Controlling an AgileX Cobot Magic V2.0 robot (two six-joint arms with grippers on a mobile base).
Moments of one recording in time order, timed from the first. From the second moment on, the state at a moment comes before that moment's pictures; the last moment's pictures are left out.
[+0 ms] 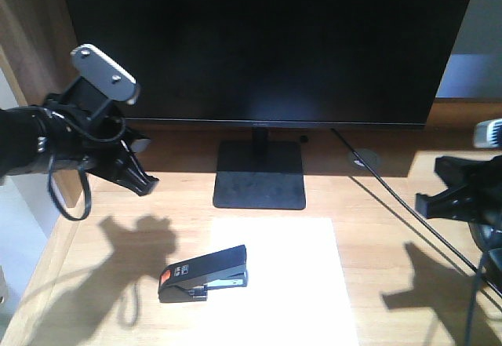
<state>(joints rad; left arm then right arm) -0.36 1.40 -1.00 -0.13 0.39 0.46 0.03 1.04 -0.51 -1.32 -0.16 1.23</state>
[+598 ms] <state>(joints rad) -0.36 0.85 -0.55 0.11 0.00 0.21 0.03 0.52 -0.31 -1.32 -0.13 1.27</state>
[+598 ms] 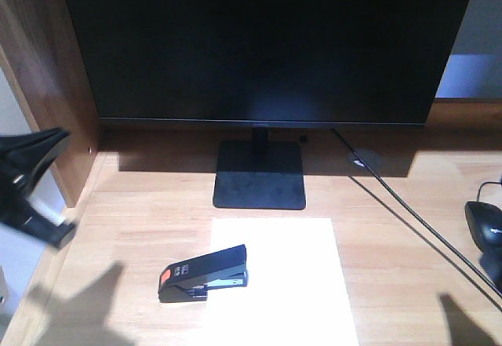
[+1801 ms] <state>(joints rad) -0.36 0.33 -0.26 0.11 0.06 0.21 0.03 0.19 -0.12 -1.32 -0.13 1.27</state>
